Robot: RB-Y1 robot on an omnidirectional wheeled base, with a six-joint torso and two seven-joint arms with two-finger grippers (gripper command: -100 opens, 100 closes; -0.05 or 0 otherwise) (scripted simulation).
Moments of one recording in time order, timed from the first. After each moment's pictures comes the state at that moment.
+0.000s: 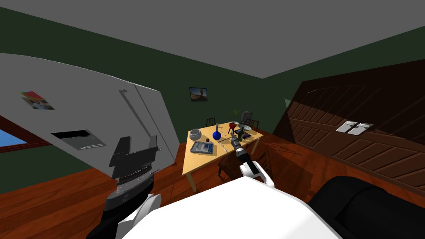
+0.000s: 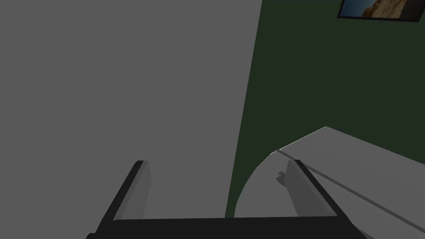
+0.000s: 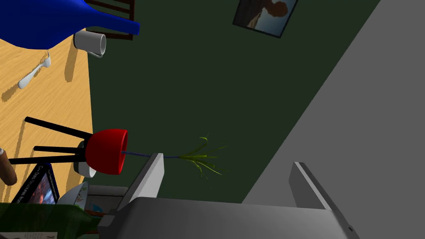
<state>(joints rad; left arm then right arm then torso) 0.52 0.04 -0.01 -2.35 0.07 -0.62 0.04 0.37 -0.18 -0.01 -1.96 0.08 -0.21 -0.07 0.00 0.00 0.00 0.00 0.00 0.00</state>
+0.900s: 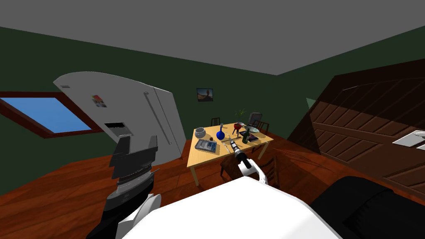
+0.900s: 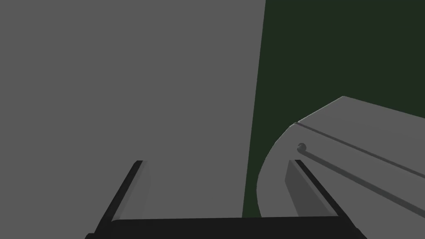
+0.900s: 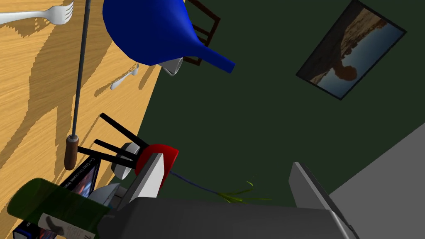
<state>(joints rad) 0.52 0.04 -0.01 -2.35 0.07 -0.62 0.04 0.26 -0.19 -0.03 -1.71 0.22 -0.04 -0.01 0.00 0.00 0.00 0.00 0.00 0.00</state>
